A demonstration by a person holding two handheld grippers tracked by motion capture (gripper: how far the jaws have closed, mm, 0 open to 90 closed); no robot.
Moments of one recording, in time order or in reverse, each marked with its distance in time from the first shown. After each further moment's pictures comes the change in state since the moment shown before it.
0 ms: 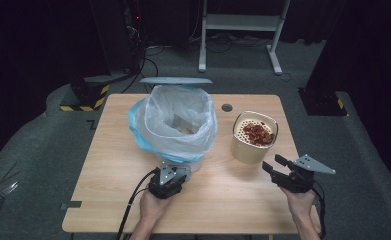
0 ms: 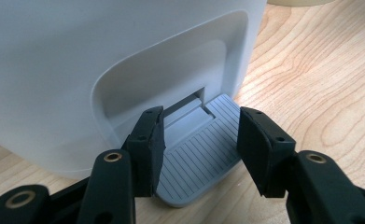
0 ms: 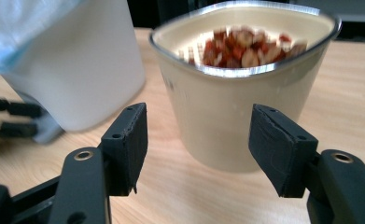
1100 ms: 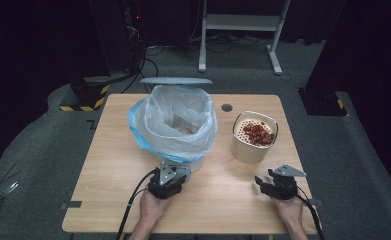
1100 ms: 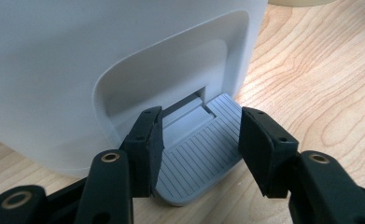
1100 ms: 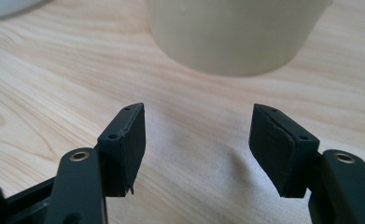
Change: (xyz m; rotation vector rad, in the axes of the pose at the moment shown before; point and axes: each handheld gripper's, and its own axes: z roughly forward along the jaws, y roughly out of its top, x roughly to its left) left arm 0.000 0.000 0.000 0.000 -0.004 -0.011; right arm -0.001 -0.056 0.043 0.285 -0.120 -0.074
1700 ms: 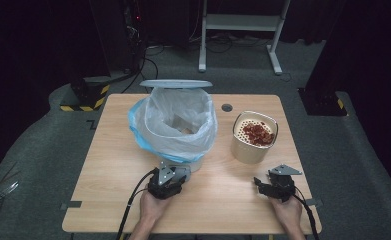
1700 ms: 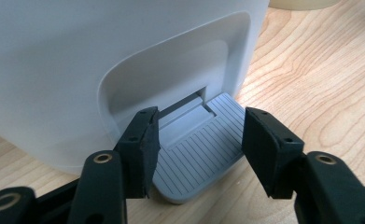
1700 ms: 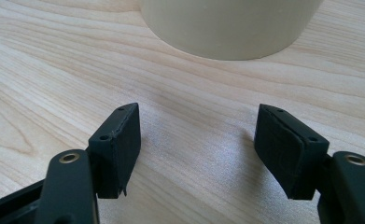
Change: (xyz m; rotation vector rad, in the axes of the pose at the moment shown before) left arm 0.002 -0.001 -0.002 -0.006 -0.008 -0.018; right arm 0.001 -0.001 0.009 0.057 -0.032 -0.005
